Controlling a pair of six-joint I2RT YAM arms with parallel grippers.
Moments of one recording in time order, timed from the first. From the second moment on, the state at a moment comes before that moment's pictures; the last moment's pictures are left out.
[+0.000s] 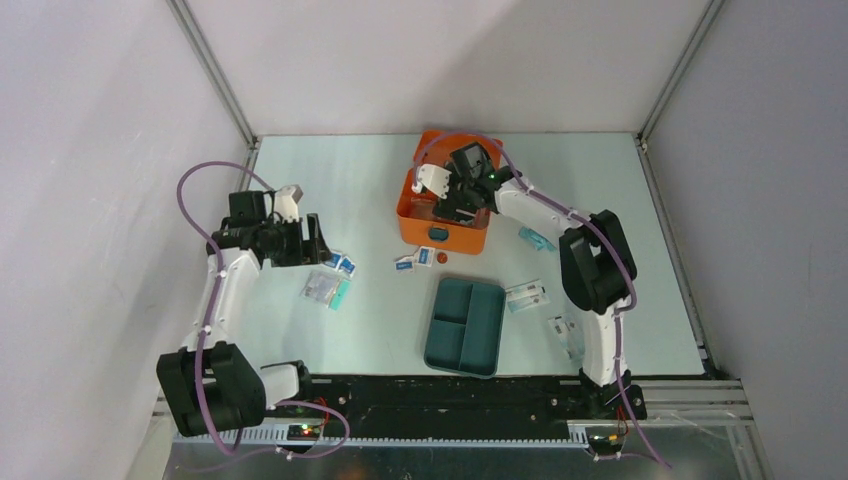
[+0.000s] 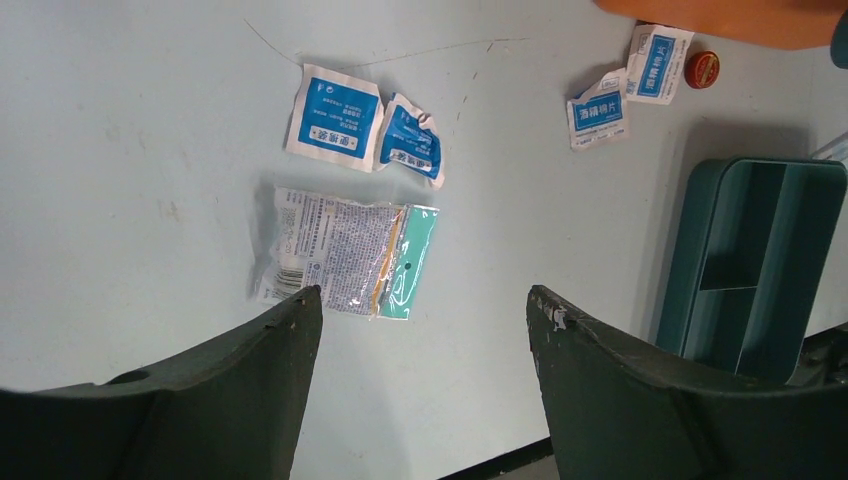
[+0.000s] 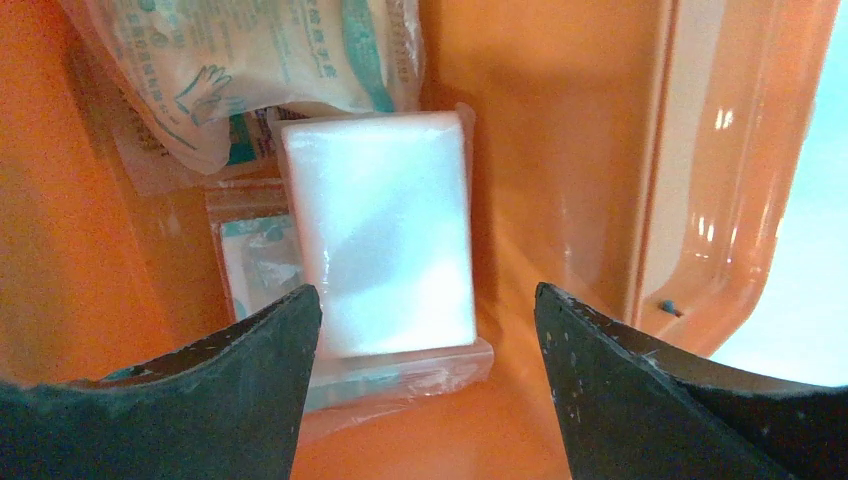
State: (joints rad) left arm 0.16 1.20 0.95 -0.75 0.42 0.05; right arm 0.58 2.04 1.66 -0.49 -0.05 -0.85
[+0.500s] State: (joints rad) left arm 0.16 1.18 0.94 -0.75 0.44 0.05; right arm 0.57 1.88 1.59 -0.48 -0.06 -0.72
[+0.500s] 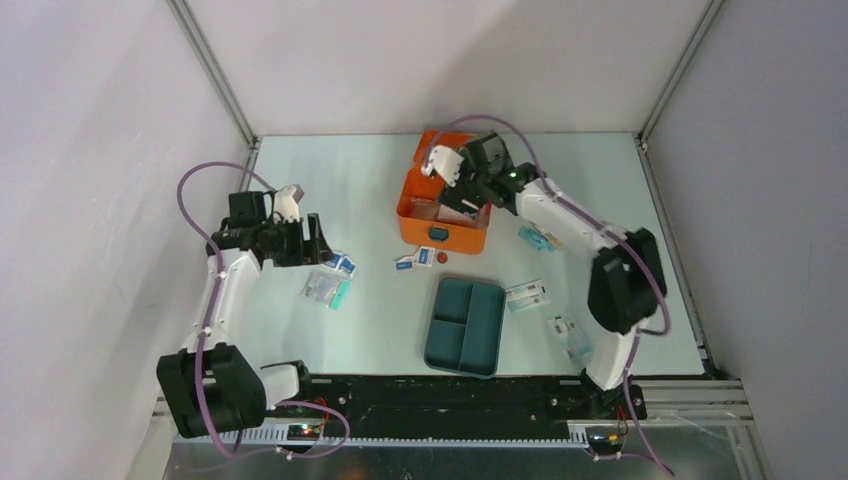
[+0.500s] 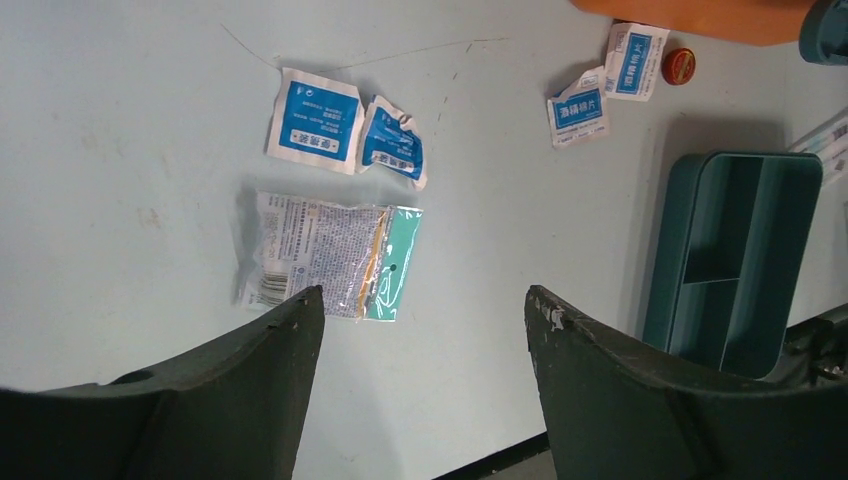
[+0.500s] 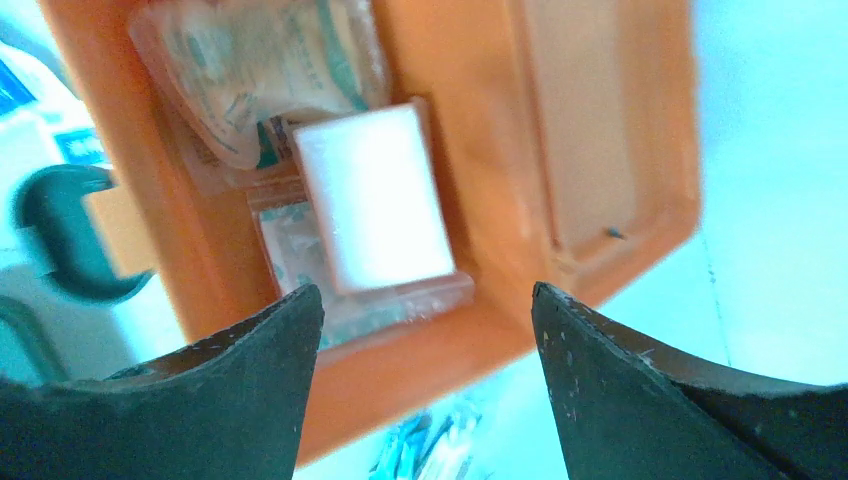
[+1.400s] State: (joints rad) left arm -0.02 0.82 0.97 -0.68 0.59 0.03; right arm 0.16 1.83 1.41 -0.59 -0.18 -0.38
